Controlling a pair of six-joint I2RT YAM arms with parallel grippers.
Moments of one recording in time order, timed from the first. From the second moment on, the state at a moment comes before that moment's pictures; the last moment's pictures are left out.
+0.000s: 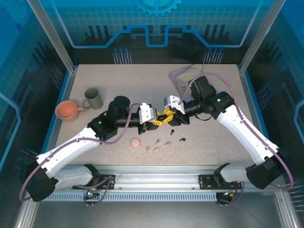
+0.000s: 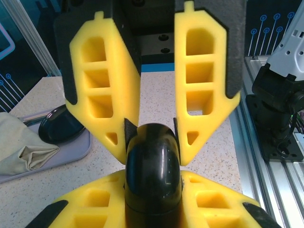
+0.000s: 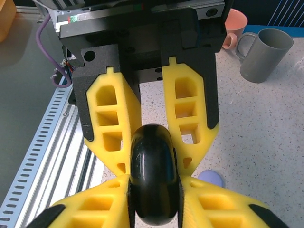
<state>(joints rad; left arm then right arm) -0.70 1.13 0.91 -0.13 0.58 0.36 0.53 1.31 1.37 -0.96 -0.83 -0.80</state>
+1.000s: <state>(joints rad) -0.70 1.13 0.91 -0.11 0.58 0.35 0.52 1.27 1.37 -0.96 -0.83 -0.79</state>
